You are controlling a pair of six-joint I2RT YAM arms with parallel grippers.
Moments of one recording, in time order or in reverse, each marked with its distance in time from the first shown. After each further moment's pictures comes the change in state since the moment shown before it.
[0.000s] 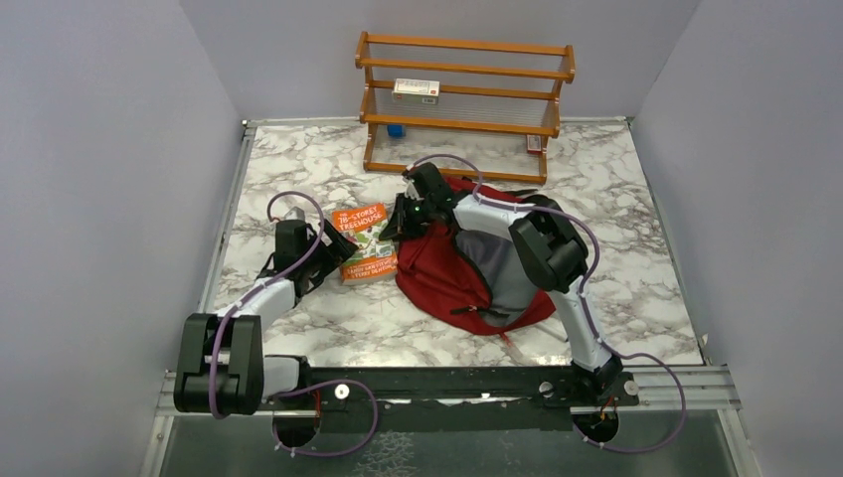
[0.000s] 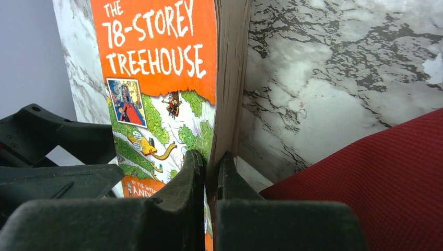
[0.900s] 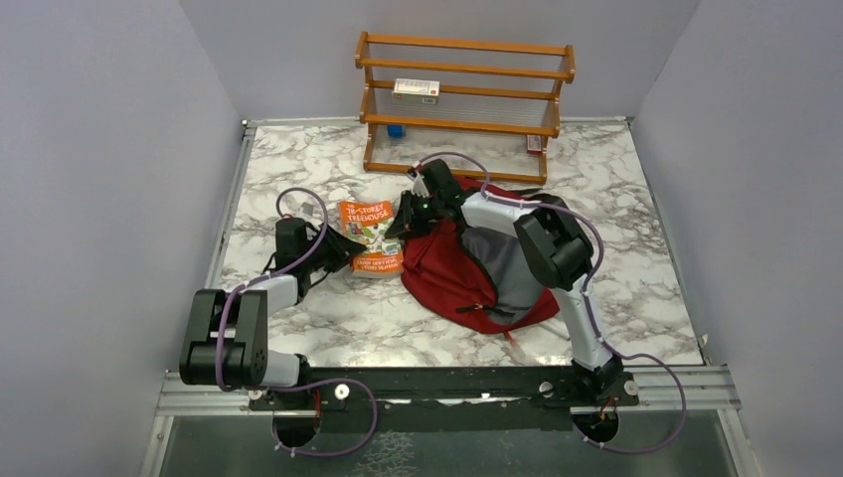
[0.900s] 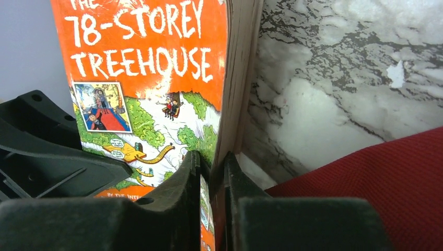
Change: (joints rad) left arm 0.016 0.143 -0.033 0.319 0.291 -0.127; right arm -0.037 -0.002 -0.025 0.029 -0.117 -0.037
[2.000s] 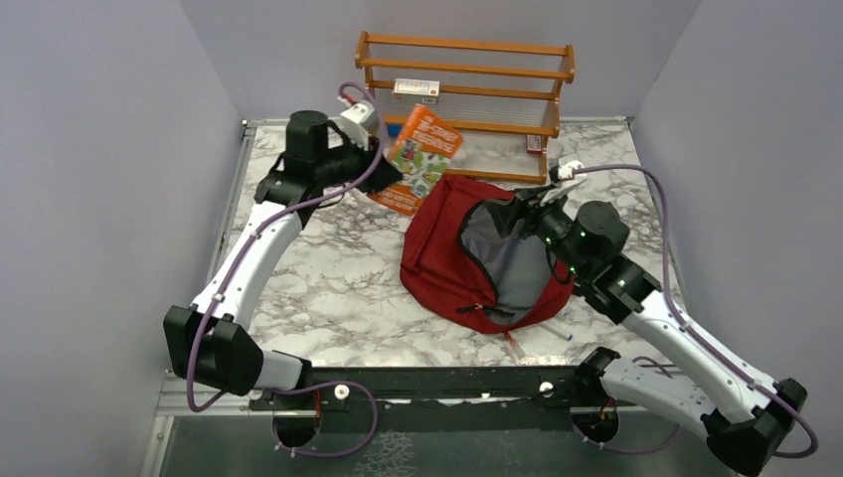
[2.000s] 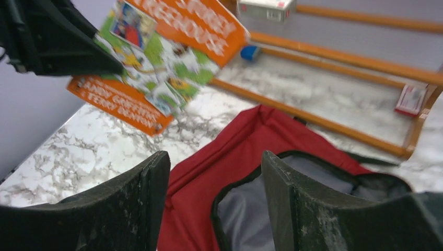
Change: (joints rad) left arm -0.184 -0.042 0.871 -0.713 0.131 0.729; right arm 0.008 -1.373 -0.772 0.102 0.652 -0.476
